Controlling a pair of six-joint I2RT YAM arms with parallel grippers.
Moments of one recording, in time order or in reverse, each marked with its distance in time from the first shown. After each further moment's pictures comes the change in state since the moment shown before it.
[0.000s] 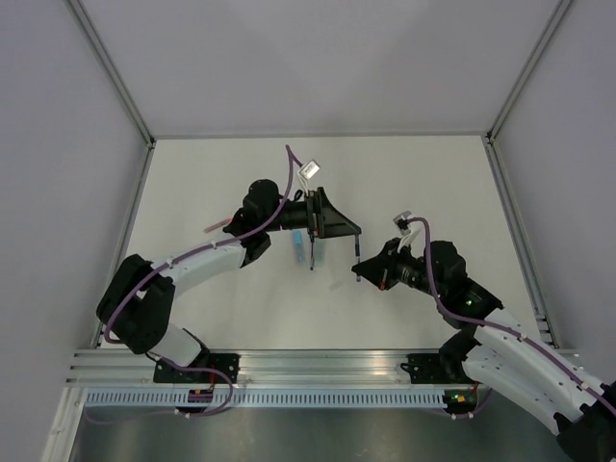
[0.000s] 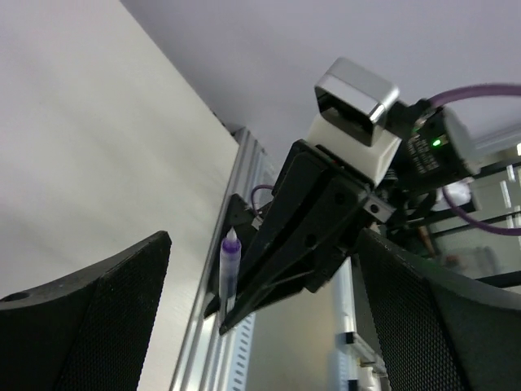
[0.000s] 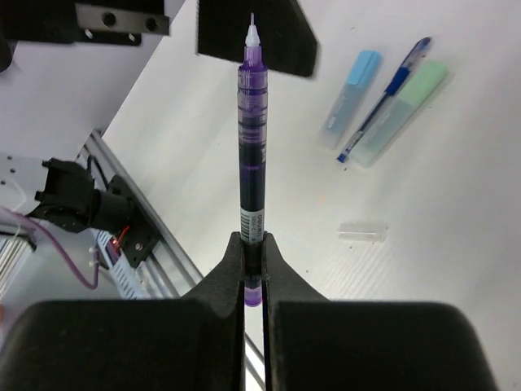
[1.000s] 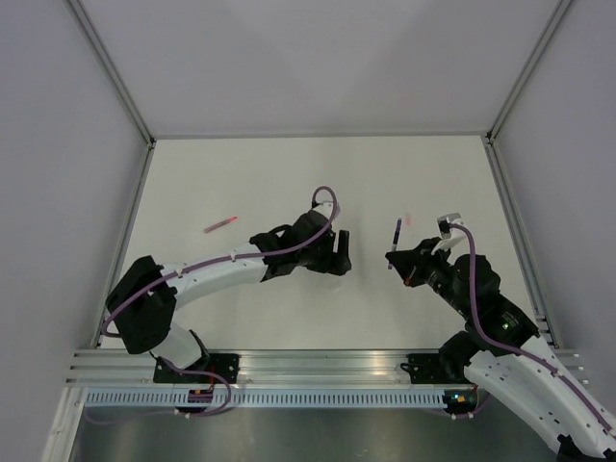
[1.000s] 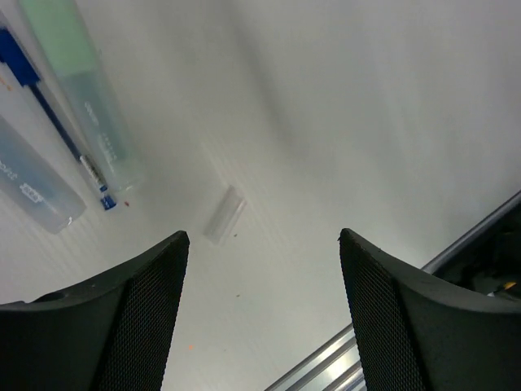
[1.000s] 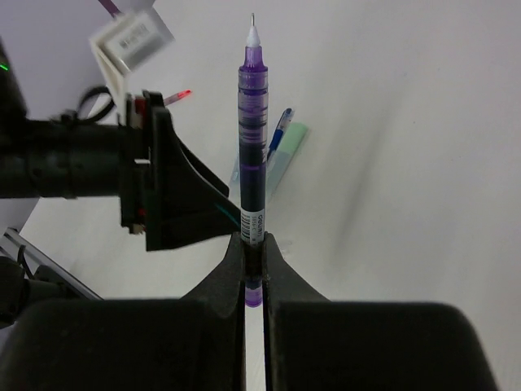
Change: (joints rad) left arm -0.224 0.011 0.137 -0.778 -0.768 0.273; right arm -0.002 -0.260 0.103 -0.325 0.393 -0.039
